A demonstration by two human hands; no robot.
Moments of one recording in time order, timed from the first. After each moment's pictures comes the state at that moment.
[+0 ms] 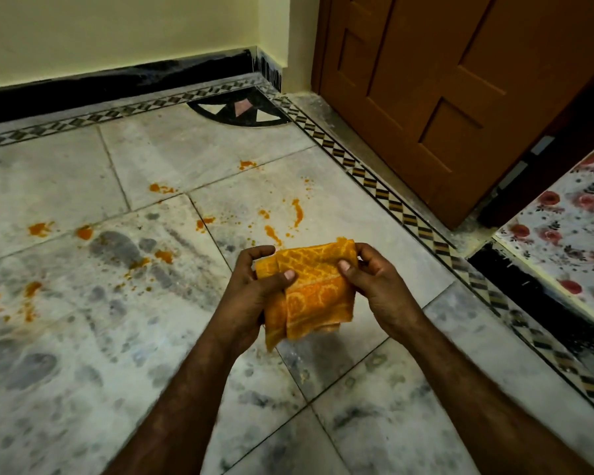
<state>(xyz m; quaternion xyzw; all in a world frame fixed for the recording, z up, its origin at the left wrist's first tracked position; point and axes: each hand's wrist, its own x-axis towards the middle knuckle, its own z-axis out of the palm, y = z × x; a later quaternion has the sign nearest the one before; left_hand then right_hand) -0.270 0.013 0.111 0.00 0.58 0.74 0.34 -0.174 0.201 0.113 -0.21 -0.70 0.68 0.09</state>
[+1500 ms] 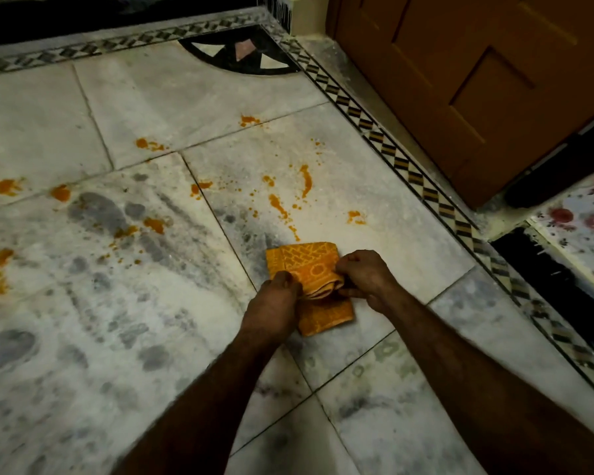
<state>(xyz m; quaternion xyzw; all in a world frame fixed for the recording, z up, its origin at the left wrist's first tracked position) -0.276 0.033 -0.010 0.34 0.90 0.15 0.23 -0.233 0.219 0.015 -0.46 -0.68 0.57 -0.08</state>
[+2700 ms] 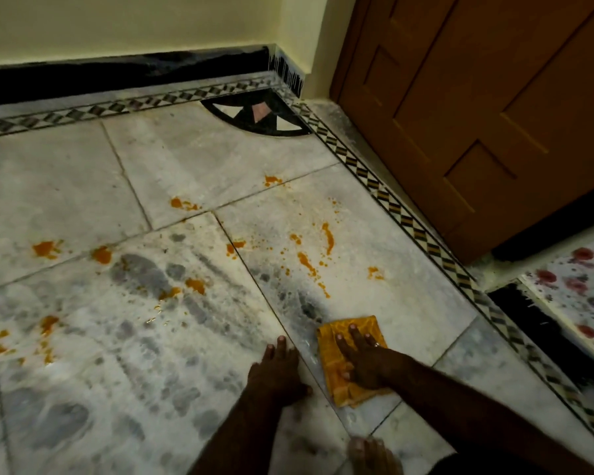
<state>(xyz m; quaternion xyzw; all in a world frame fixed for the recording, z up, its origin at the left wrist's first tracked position) -0.333 -0.037 -0.017 0.32 0.82 0.06 0.47 -0.242 0.169 -0.005 -0.15 -0.86 0.06 -0.48</state>
